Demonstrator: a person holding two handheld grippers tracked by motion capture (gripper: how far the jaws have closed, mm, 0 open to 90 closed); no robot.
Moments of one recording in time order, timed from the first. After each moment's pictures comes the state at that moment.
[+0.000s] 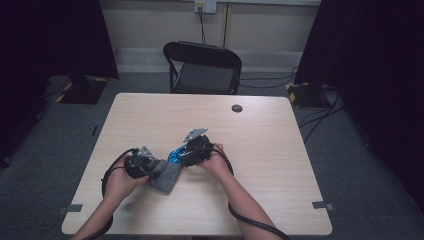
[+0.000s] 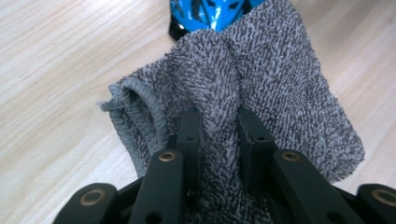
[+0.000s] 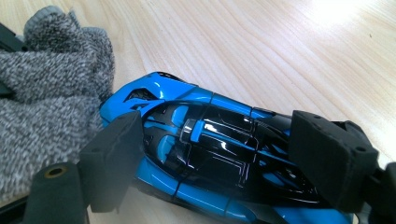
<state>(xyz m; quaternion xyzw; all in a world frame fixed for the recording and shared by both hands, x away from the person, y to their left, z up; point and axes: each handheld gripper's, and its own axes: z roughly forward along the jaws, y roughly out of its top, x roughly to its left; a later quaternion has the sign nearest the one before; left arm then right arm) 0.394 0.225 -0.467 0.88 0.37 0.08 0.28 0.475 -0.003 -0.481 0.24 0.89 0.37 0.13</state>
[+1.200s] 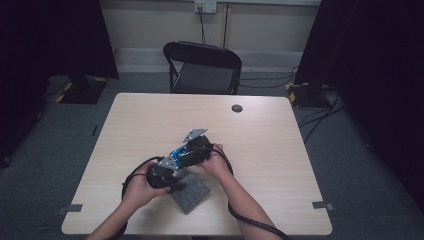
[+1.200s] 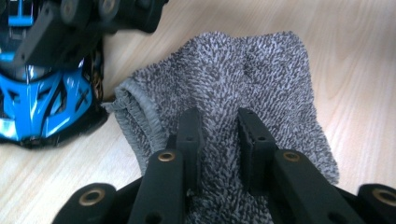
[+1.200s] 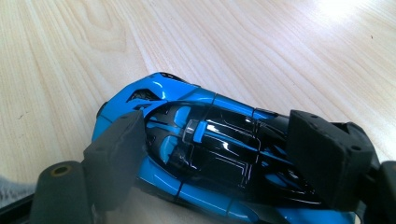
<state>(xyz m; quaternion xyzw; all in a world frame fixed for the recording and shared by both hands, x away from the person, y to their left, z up) 0.372 0.159 -0.460 0.90 0.26 0.01 0.34 0.475 -0.002 -0.481 0.23 0.89 0.37 0.13</state>
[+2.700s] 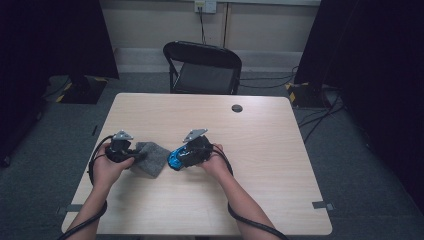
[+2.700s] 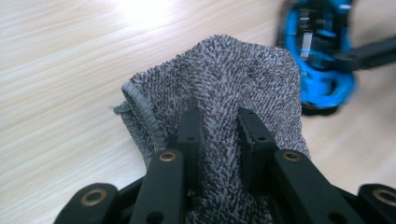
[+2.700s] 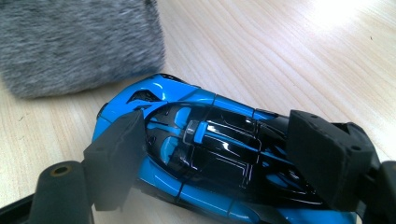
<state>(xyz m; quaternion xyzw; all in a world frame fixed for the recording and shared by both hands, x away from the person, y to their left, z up) 0.428 0.281 -0.456 0.81 0.46 0.12 0.35 0.473 -0.002 -0.482 0.24 0.89 0.38 0.13</state>
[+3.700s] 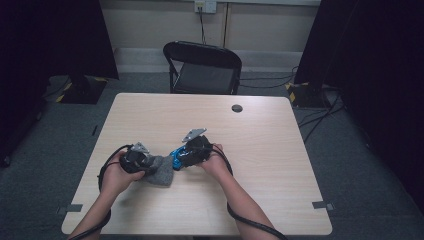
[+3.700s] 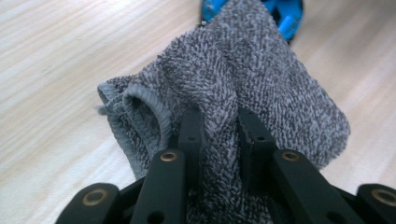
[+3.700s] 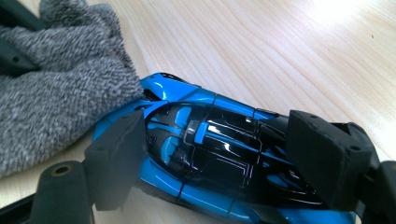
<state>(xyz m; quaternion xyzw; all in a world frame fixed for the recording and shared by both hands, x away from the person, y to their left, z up) 0.407 0.240 -0.469 0.88 0.38 0.07 0.29 0.474 -0.001 -0.480 0.23 0.89 0.37 0.13</state>
